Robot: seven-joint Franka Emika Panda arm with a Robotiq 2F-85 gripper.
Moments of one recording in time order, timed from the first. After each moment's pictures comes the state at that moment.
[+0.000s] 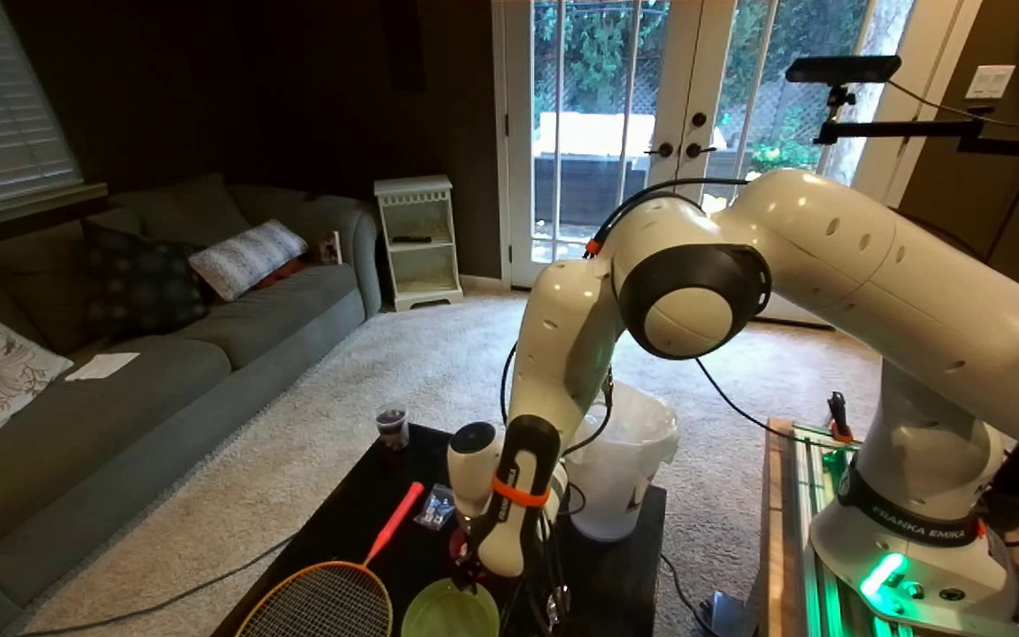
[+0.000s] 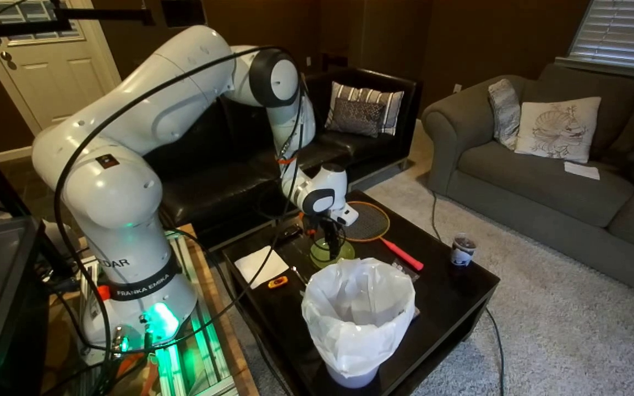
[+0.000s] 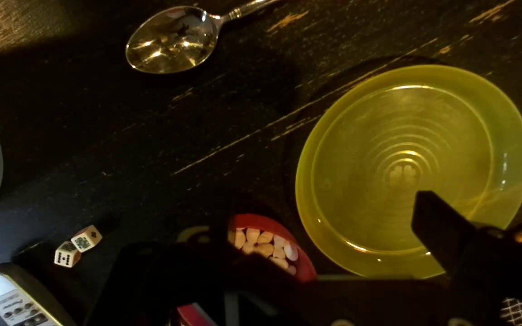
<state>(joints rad) 0.36 1.07 -0.09 -1.90 0.23 2.94 0.47</state>
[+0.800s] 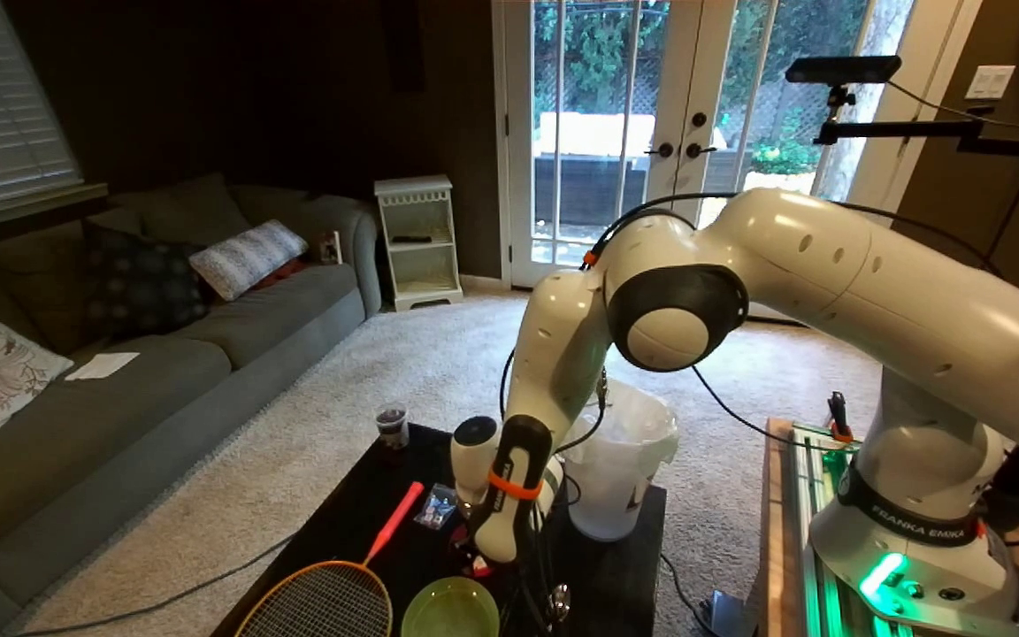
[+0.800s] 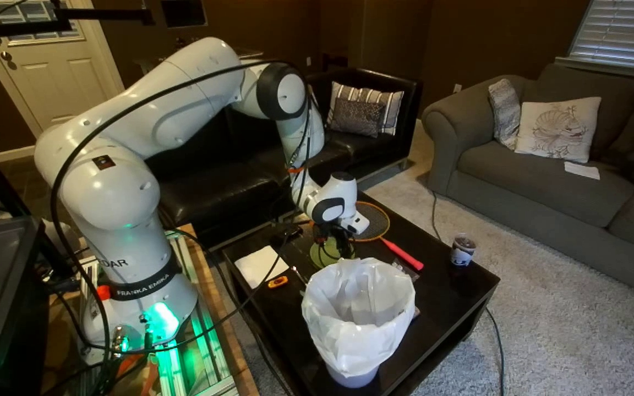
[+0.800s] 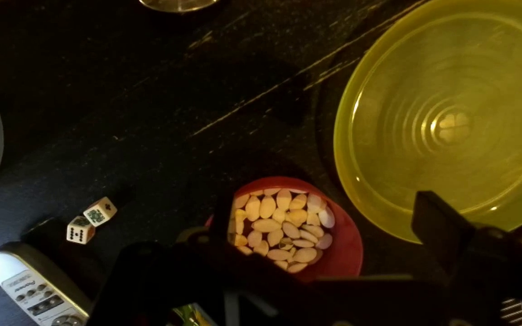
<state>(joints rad) 0.31 1.15 -0.11 -1.81 0.23 2.96 0.46</state>
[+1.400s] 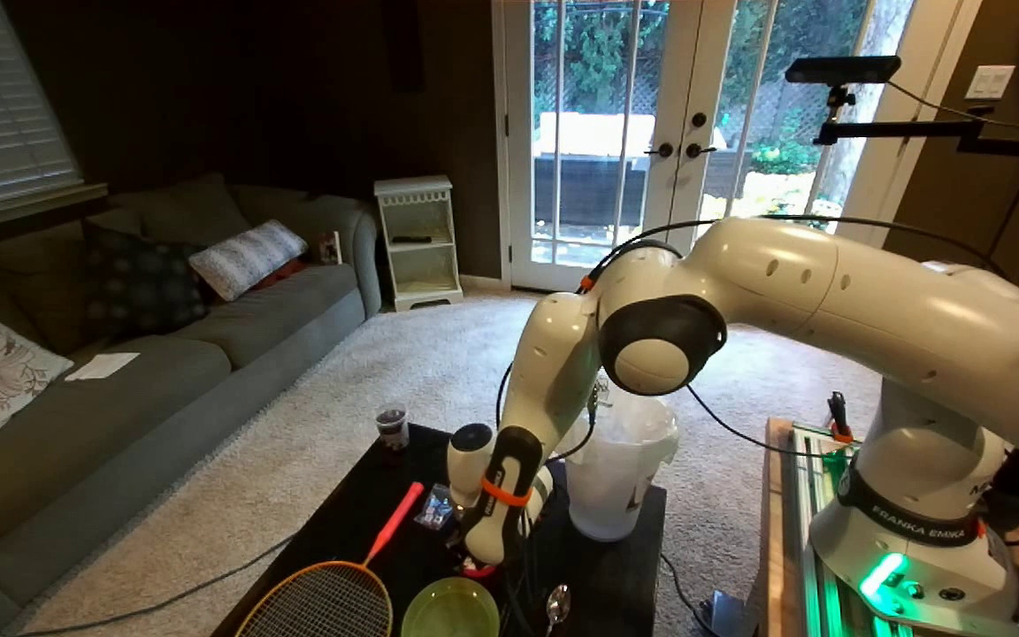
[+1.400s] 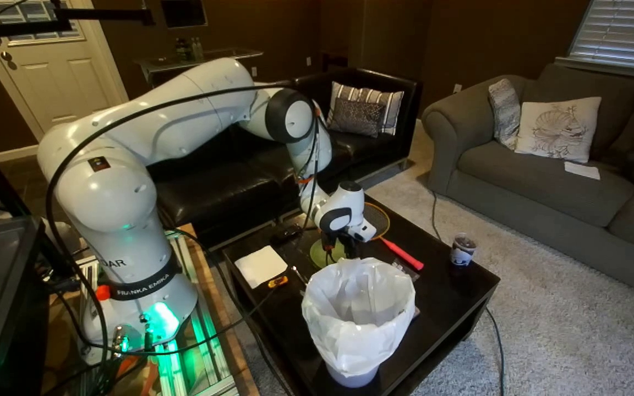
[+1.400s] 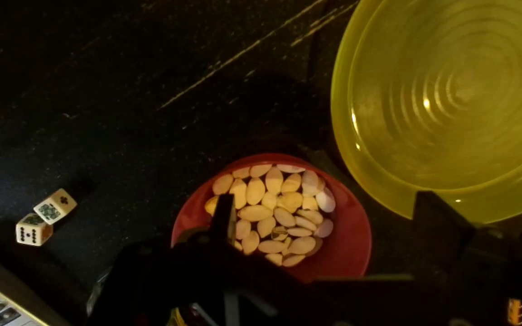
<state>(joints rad) 0.25 1.28 -0.09 -1.64 0.23 2.96 0.47</state>
